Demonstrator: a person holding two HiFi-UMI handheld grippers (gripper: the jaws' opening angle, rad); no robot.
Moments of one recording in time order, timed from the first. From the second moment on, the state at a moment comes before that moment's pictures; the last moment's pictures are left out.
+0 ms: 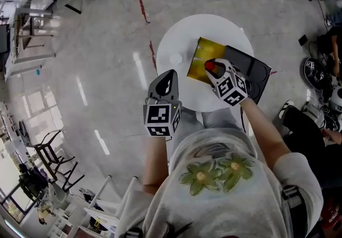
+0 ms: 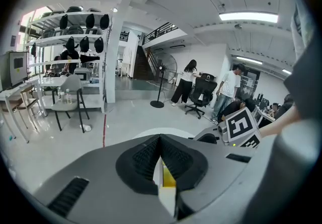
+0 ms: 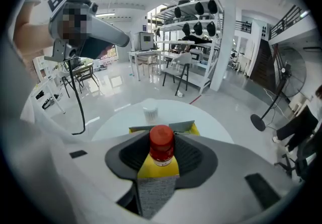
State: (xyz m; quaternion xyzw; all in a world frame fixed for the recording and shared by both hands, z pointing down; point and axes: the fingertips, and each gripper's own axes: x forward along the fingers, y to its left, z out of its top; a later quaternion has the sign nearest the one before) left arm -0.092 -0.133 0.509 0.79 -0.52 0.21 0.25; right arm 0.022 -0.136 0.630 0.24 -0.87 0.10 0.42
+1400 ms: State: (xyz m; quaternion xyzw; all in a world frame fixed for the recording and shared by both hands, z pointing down) left arm -0.092 -0.125 0.520 0.79 -0.51 0.22 0.26; right arm 0.030 -0.132 0.675 0.25 -0.84 0.09 0.47
